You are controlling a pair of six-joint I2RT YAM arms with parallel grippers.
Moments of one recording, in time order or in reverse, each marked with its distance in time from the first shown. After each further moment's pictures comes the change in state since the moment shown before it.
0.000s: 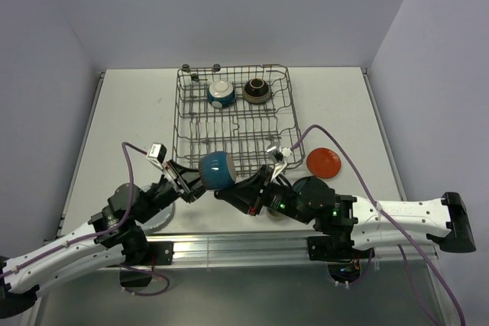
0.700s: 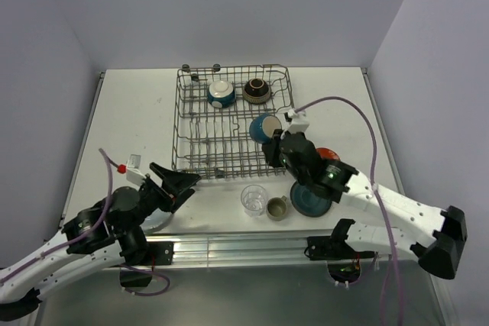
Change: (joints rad) left arm -0.007 -0.180 0.152 -0.759 -0.259 0.001; right arm -0.448 0.090 0.195 -0.655 0.227 -0.094
